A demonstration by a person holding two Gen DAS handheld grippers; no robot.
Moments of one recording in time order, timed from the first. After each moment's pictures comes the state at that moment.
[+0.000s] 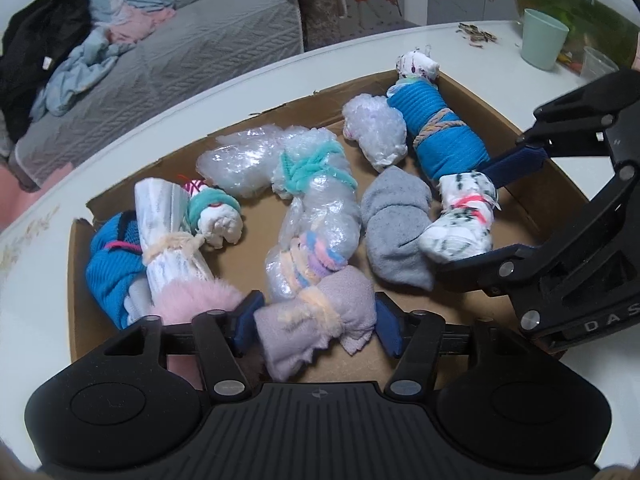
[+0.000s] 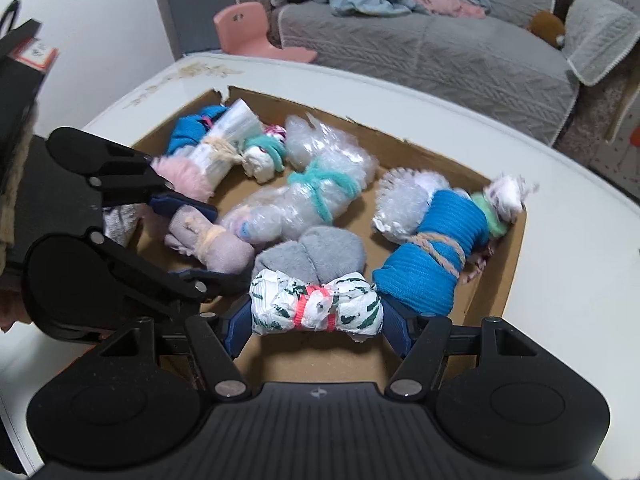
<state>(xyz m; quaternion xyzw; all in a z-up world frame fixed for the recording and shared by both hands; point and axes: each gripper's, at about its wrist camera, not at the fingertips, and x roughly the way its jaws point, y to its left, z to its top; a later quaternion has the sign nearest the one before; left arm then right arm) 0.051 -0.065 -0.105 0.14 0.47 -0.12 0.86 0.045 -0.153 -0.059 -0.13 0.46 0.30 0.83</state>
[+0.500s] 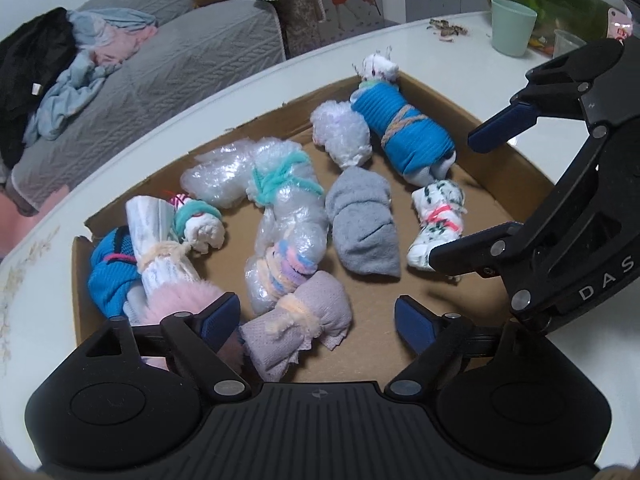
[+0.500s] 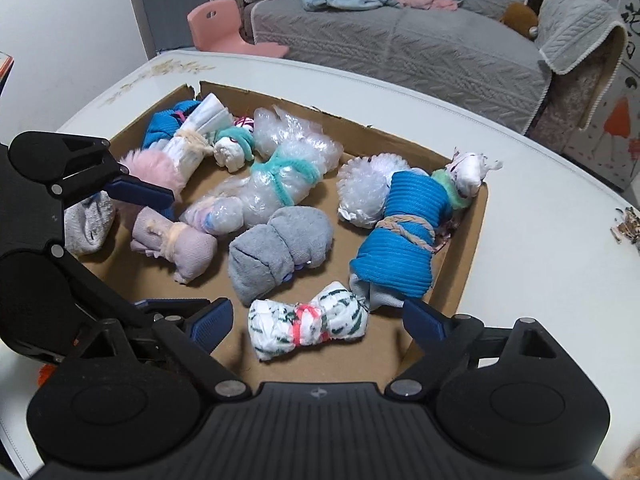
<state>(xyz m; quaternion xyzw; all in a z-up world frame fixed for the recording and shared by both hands) 0.036 -0.080 -0.094 0.18 0.46 -0.13 0.86 0.034 -0.166 -0.050 -0.13 0.46 0.27 0.84</state>
